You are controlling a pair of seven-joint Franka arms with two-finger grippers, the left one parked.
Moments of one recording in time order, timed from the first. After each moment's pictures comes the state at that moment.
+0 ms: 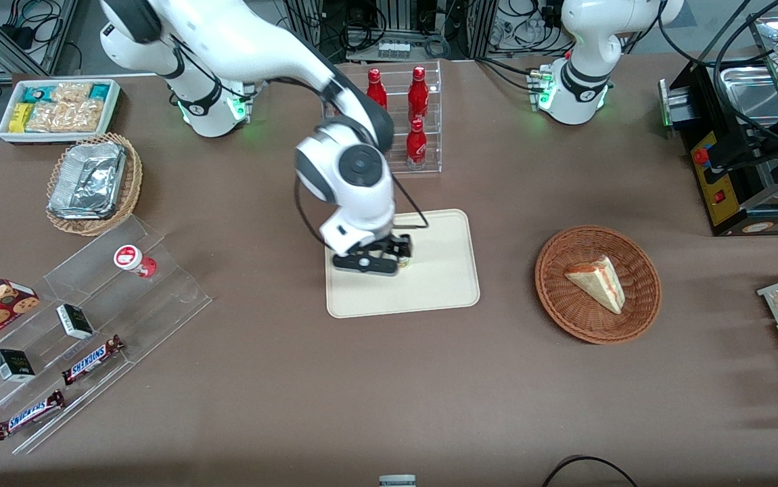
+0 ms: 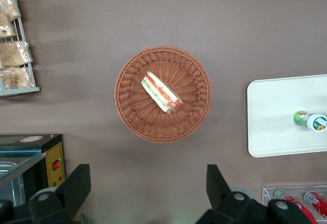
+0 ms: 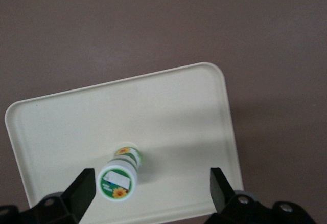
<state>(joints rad) 0.73 0.49 -0.04 -1.49 -0.01 2.01 0.85</state>
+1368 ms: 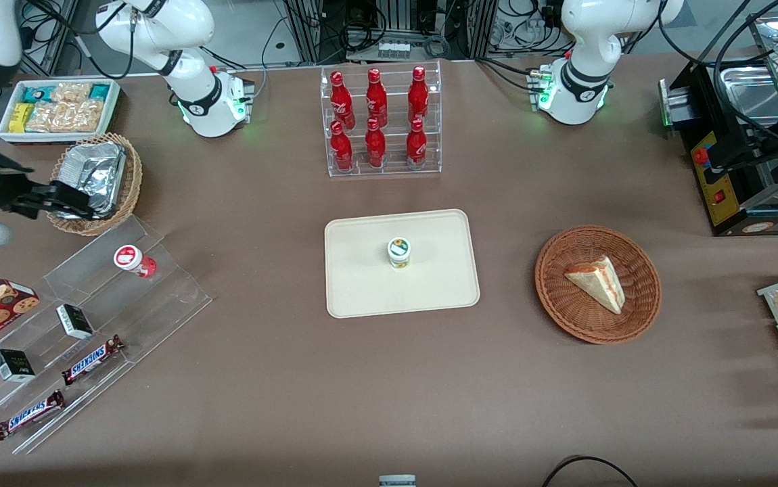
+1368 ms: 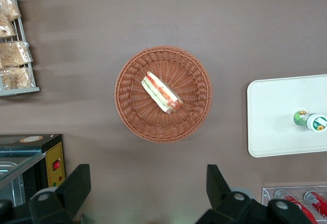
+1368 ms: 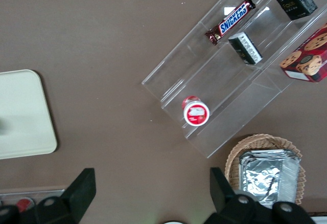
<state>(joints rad) 0.01 0.01 -0.04 -1.56 0.00 1.50 0.04</state>
